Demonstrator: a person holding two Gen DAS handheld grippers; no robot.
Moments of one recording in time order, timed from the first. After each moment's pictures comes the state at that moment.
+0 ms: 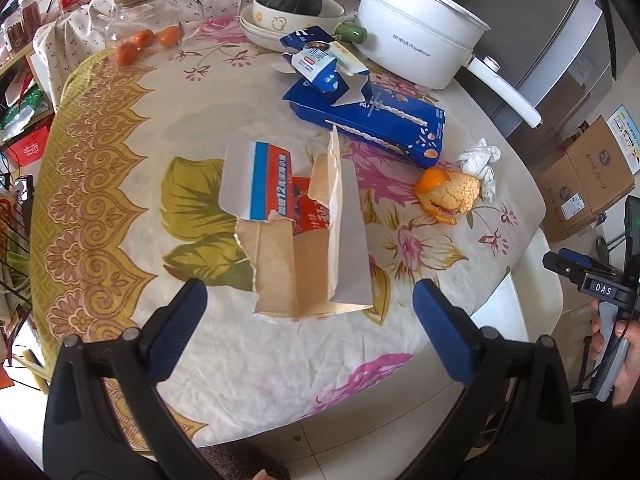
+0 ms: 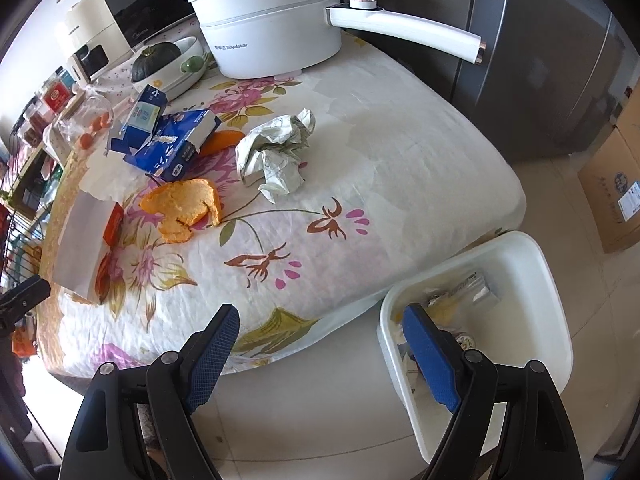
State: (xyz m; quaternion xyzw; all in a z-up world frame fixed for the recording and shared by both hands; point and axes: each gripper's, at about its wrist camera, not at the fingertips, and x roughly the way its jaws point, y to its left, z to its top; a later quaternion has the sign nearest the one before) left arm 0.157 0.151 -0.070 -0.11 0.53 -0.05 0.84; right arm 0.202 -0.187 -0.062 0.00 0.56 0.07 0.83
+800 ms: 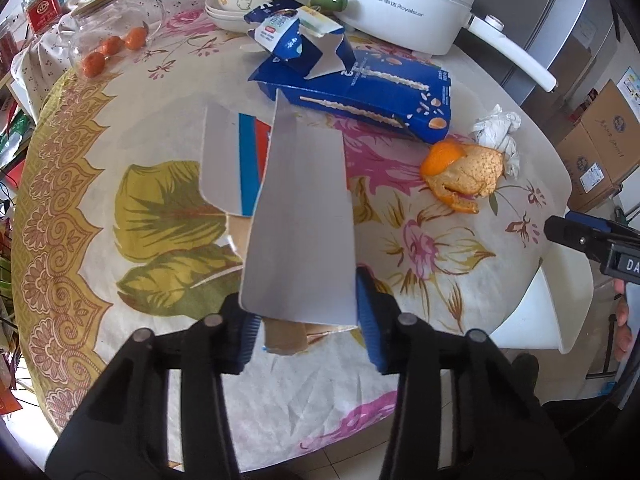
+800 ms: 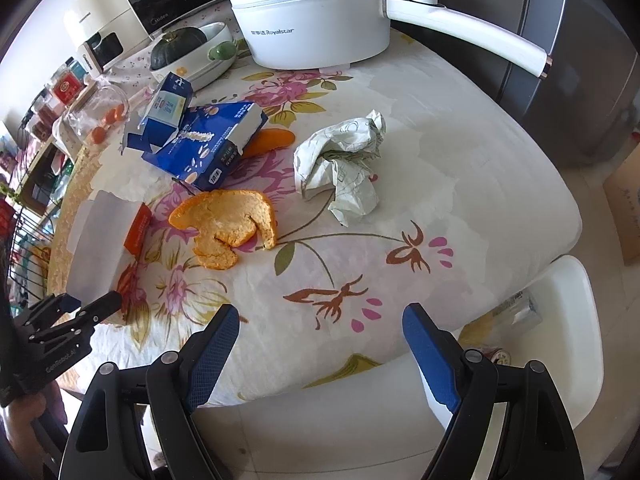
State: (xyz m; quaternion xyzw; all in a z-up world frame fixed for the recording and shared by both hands) left arm 0.181 0.121 -0.100 -0.05 0.54 -0.04 0.84; right arm 0.229 -0.136 -0.077 0.01 0.56 0.10 0.82
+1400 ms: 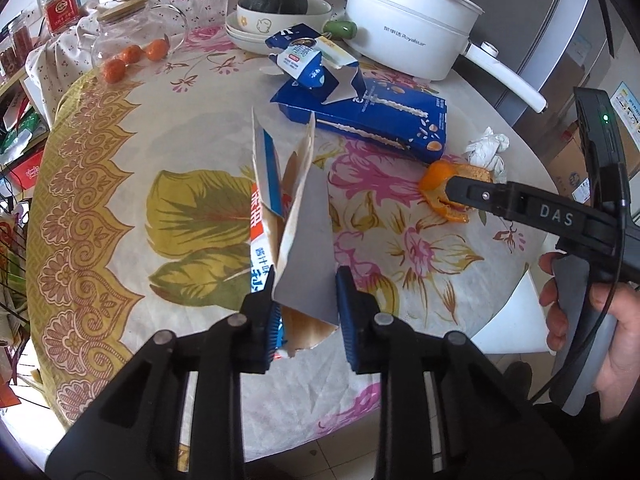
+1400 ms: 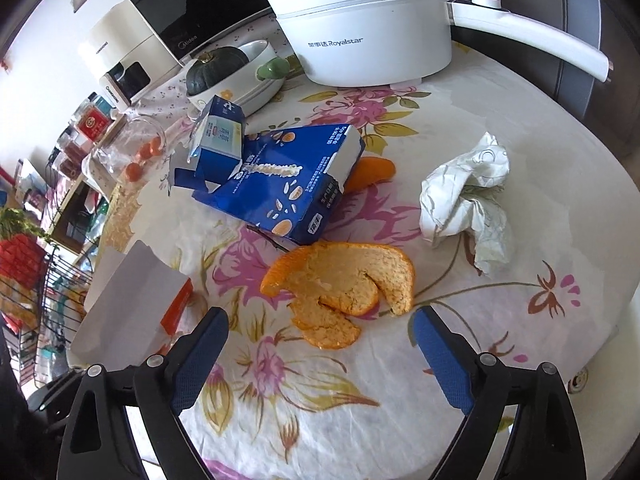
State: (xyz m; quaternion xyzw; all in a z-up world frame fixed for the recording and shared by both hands) left arm 0.163 0.140 -0.084 -0.06 0.51 -0.04 0.86; right arm 0.258 -0.065 -0.100 0.08 0.53 0.14 0.84
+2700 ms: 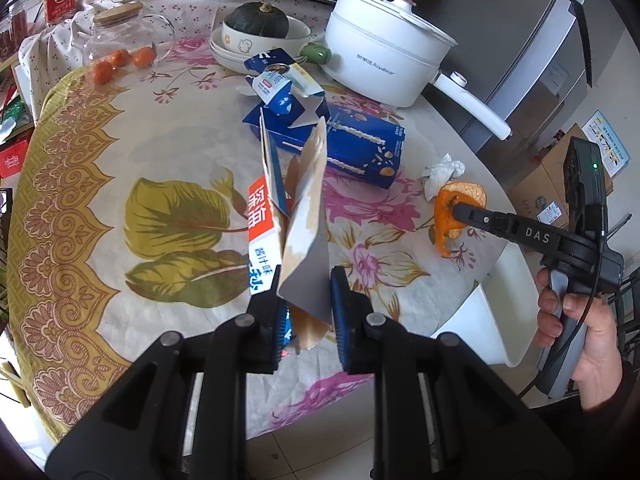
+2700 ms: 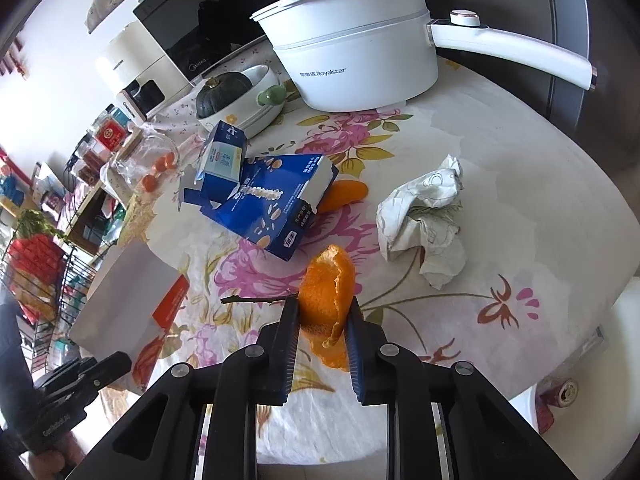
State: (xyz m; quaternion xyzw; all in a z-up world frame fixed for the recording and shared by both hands) left arm 0.152 0.135 -0.058 -0.12 0.48 -0.08 0.86; right arm 0.243 -0.119 -0.069 0.10 0.50 0.17 0.84
